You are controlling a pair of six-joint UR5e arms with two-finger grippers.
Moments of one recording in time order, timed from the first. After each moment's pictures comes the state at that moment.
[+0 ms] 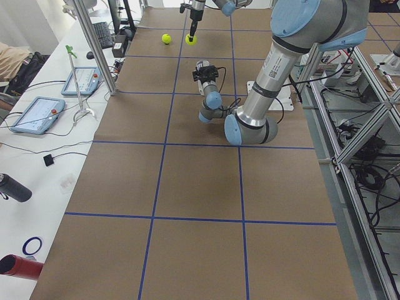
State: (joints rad) left arm -0.42 -2.28 -1.04 -3.70 -1.65 -0.33; right arm 0.79 -1.13 2.08 -1.64 1.97 1.19
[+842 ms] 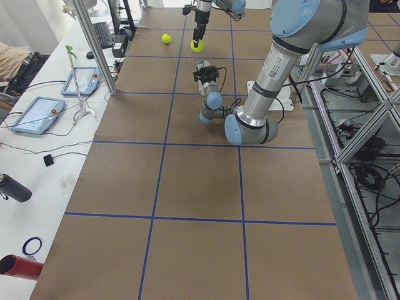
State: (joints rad) left arm -0.41 -2.28 -1.04 -3.70 -1.64 -0.33; right arm 0.63 -0.77 2.03 -1.91 1.90 1.48
